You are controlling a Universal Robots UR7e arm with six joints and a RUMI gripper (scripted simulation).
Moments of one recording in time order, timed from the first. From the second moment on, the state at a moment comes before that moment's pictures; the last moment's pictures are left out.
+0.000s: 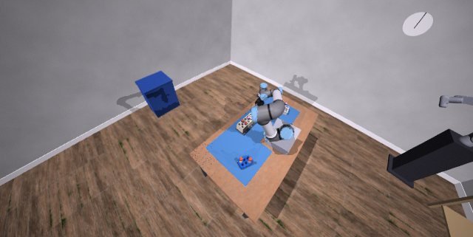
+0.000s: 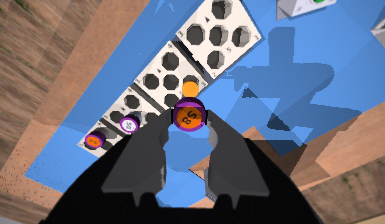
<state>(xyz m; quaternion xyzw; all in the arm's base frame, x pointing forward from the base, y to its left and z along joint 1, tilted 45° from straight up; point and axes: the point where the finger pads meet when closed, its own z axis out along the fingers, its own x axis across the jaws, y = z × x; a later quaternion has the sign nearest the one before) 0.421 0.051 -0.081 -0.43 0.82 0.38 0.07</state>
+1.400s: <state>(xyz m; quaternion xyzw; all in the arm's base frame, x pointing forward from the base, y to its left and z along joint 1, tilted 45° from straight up) 0.414 0.074 -0.105 -0.43 0.82 0.38 0.07</state>
